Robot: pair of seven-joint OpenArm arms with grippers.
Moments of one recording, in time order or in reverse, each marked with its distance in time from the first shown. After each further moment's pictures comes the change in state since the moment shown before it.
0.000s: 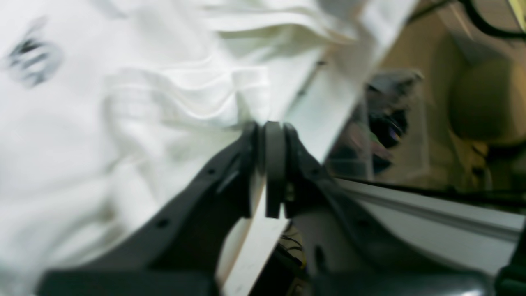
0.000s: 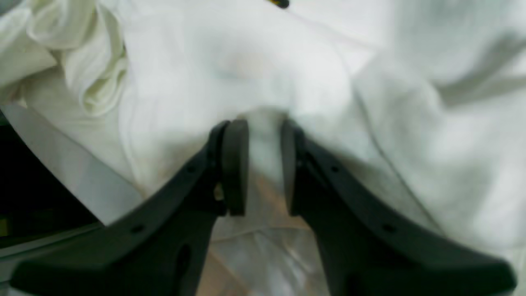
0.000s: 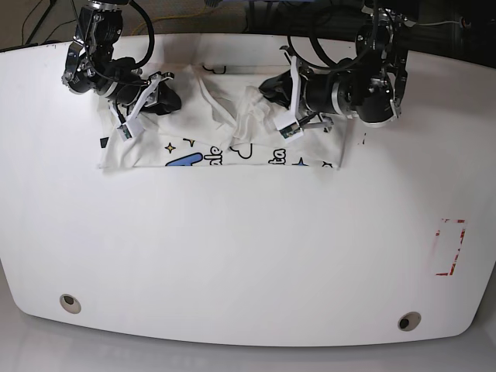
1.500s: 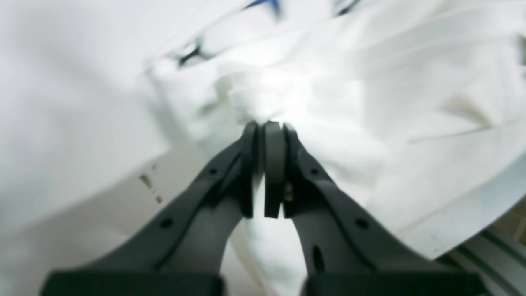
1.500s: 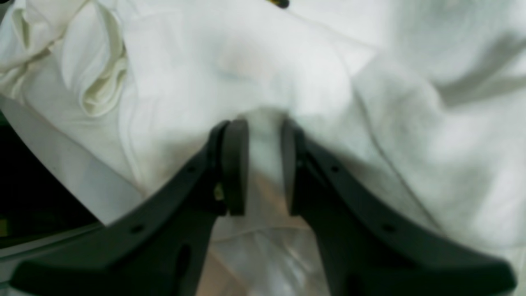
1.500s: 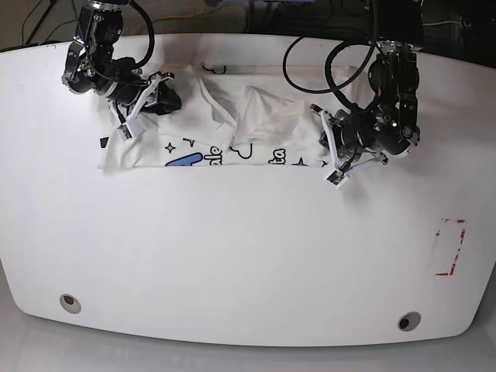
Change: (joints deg) left arm -8.3 0.3 -10.4 -10.6 26.0 5.7 -5.4; right arm -0.1 0.0 0.0 0.1 0.0 0.0 -0.1
